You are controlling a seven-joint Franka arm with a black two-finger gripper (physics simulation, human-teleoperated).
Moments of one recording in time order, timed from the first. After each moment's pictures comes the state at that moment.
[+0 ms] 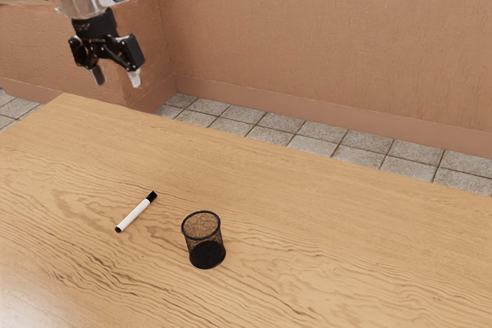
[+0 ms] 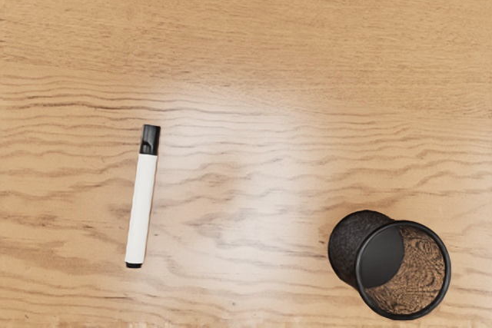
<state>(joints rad) 0.11 -0.04 0.02 -1.63 -0.07 1.63 0.03</state>
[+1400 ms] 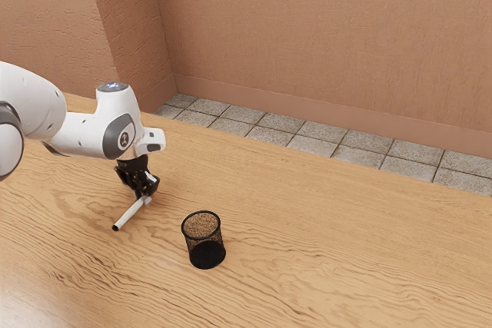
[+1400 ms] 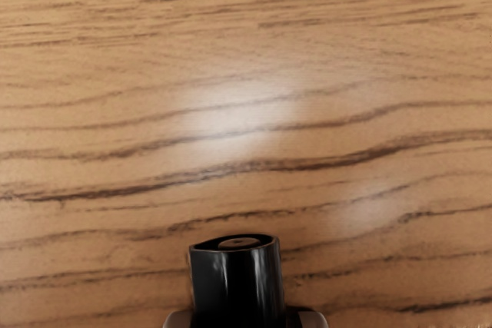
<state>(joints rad) 0.06 0.46 0.18 -1.95 -0.06 2.40 0.34</state>
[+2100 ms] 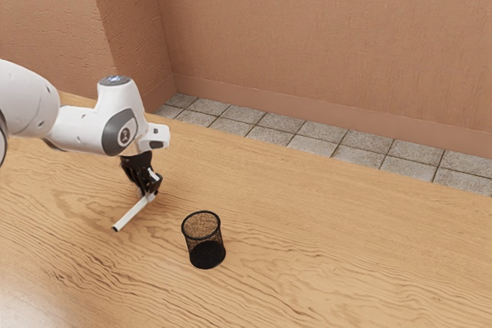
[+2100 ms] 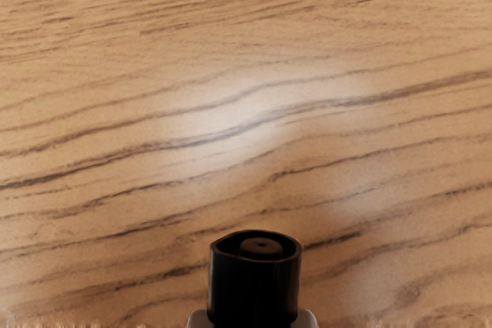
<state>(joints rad) 0.00 0.36 0.18 -2.02 -0.05 2.39 0.39</state>
